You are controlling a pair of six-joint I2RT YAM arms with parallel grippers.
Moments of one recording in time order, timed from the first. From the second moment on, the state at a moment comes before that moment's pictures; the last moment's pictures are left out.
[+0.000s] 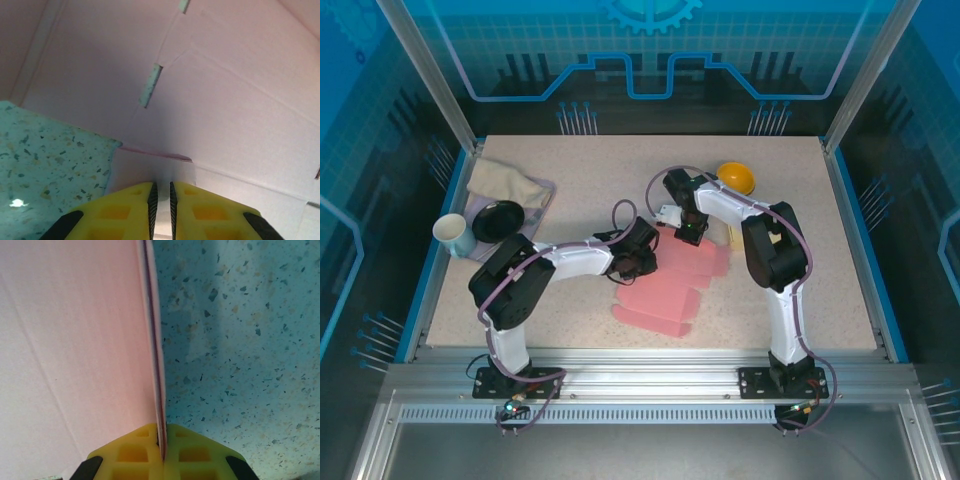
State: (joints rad) left arm -0.72 1.85 1.07 -0.31 -0.01 -0.96; right arm 0.48 2.15 1.64 -0.97 0.12 -0.67
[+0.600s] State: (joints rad) left arm -0.45 1.33 1.07 -0.39 0.06 -0.60; right arm 0.48 1.97 1.44 -0.75 0.11 -0.70
